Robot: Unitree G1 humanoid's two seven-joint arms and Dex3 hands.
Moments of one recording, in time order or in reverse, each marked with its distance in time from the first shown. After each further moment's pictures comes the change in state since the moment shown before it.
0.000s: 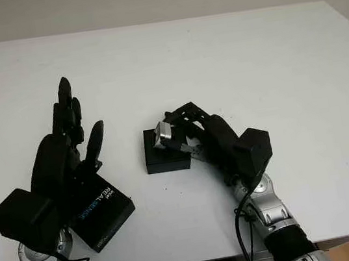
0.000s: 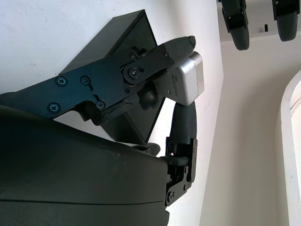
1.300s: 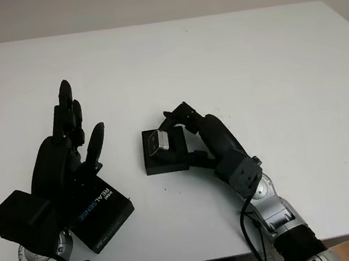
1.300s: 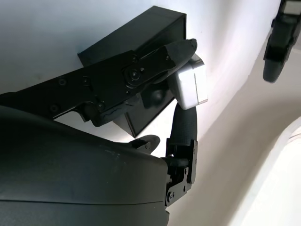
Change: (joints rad) left arm 0.015 -0.002 -0.001 -0.017 -0.012 0.012 0.001; right arm 0.042 -0.130 0.126 -0.097 -0.379 -0.158 -0.182
